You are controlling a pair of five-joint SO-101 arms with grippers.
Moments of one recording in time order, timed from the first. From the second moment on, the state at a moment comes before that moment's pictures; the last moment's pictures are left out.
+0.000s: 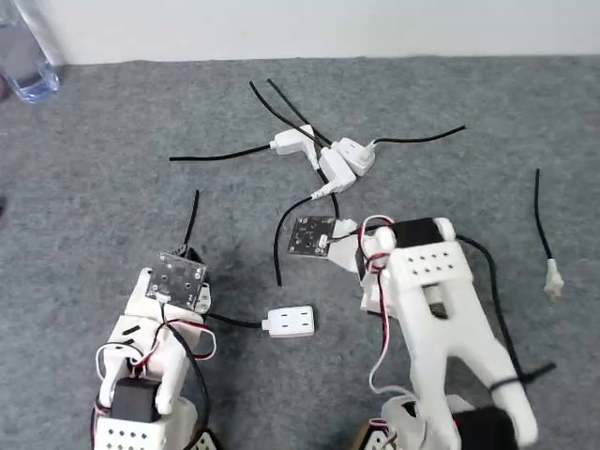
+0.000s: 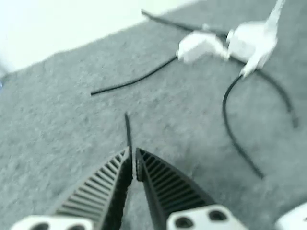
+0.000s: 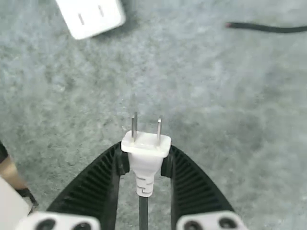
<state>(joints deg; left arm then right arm) 2.5 -100.4 93.4 47.8 -6.2 -13.2 -22.7 37.2 77.1 62.3</state>
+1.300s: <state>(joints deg) 27.9 -100.4 92.9 23.5 66.8 -25.8 -45.4 37.2 73.5 33.4</state>
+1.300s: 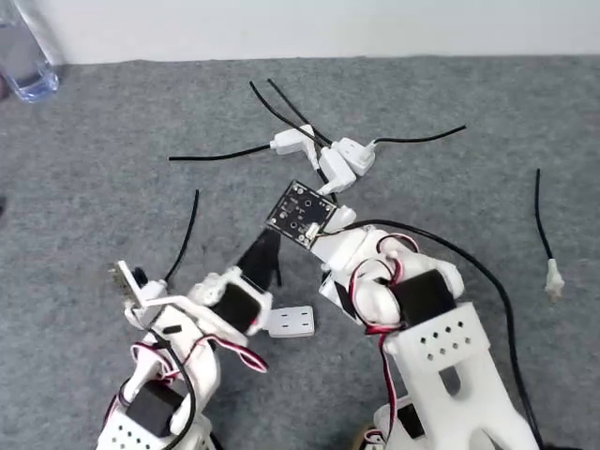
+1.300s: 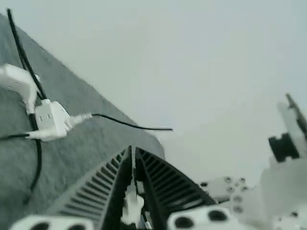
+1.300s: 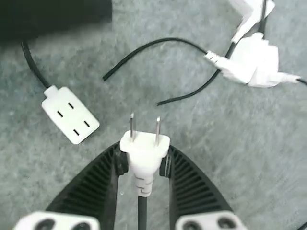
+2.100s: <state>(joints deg) 45.0 -100.4 93.3 23.3 67.1 -26.5 -68.3 53.1 66.0 38.2</state>
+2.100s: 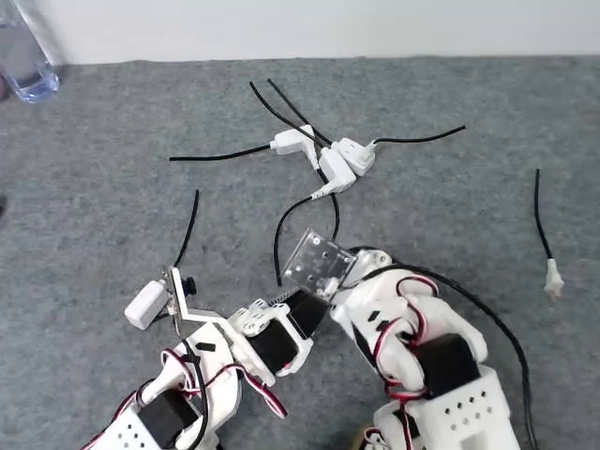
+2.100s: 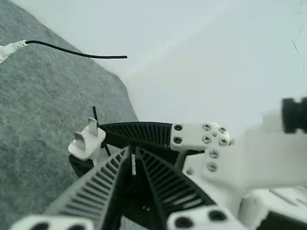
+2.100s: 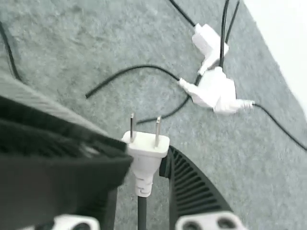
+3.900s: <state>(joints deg) 45.0 -100.4 93.3 23.2 67.1 -27.4 -69.7 44.2 74.8 40.0</state>
